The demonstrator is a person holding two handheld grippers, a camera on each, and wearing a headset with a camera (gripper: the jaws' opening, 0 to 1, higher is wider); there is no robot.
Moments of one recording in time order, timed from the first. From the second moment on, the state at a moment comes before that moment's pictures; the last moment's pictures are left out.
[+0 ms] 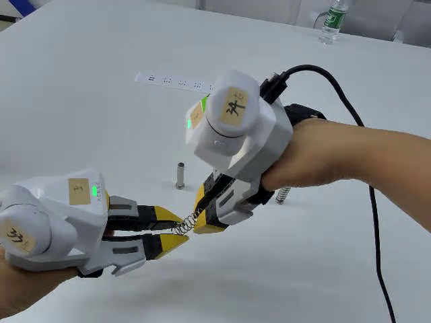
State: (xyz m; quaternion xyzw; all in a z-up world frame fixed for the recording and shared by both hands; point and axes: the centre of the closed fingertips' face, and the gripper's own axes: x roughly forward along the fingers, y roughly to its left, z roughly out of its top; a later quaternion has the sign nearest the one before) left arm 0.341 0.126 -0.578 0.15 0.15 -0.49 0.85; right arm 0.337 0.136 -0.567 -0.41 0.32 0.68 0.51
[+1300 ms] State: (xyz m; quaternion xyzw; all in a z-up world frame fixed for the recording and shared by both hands) left arm 0.347 0.164 -0.564 0.08 0.16 -0.42 0.89; right arm 0.383 0.148 -0.538 -0.42 0.30 0.66 0.55
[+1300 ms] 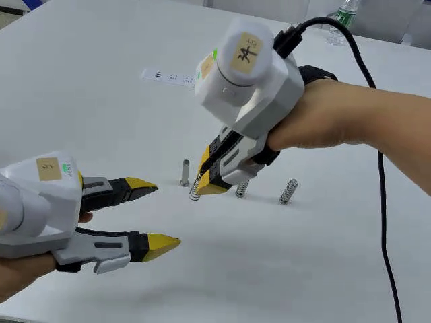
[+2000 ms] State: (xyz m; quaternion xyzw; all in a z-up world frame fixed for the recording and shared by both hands) left arm 0.344 0.174 -0.564 0.05 0.17 -0.39 0.90; right arm 0.459 0.175 -0.553 -0.43 0.32 0.62 0.58
